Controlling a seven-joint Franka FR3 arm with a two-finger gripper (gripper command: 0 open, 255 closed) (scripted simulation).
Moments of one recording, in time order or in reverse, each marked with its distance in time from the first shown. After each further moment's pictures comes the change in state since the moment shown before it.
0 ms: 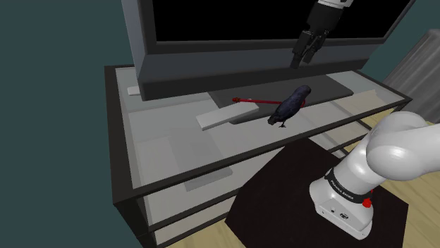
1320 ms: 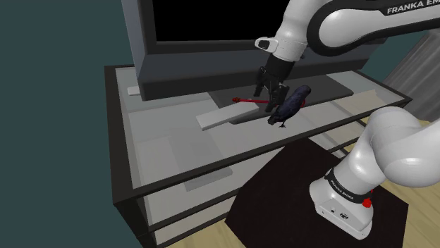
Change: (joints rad) arm 0.361 0.159 -0.126 -0.238 0.023 0.425 -0.822
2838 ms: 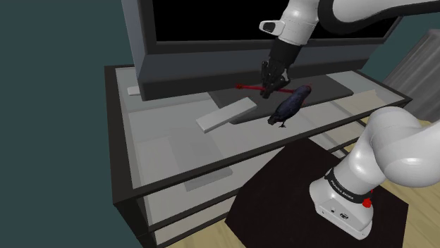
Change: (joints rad) arm -0.001 -0.031 0.007 0.092 -0.003 -0.121 0.013
